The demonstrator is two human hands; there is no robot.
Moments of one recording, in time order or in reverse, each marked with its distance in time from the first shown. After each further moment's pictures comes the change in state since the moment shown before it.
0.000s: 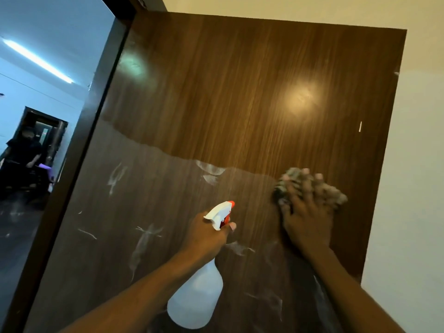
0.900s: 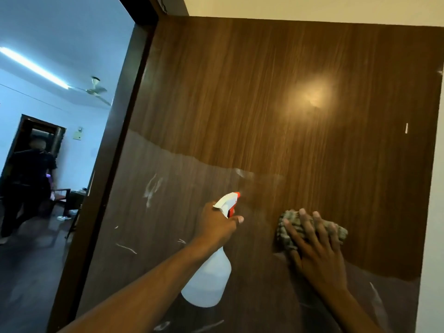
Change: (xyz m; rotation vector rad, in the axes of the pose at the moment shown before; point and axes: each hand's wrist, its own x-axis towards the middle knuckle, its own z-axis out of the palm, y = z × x) left_hand 0.048 -0.017 -0.099 0.126 -0.048 0.033; right_hand -0.072 -0.081 0.030 -0.175 -0.065 -0.217
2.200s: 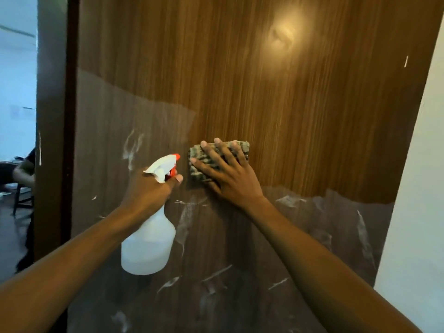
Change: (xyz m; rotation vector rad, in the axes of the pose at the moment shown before) left_hand 0.029 -0.092 -0.117 0.163 -0.086 0.042; right_hand 0.121 -0.163 0.004 0.034 0.009 -0.313
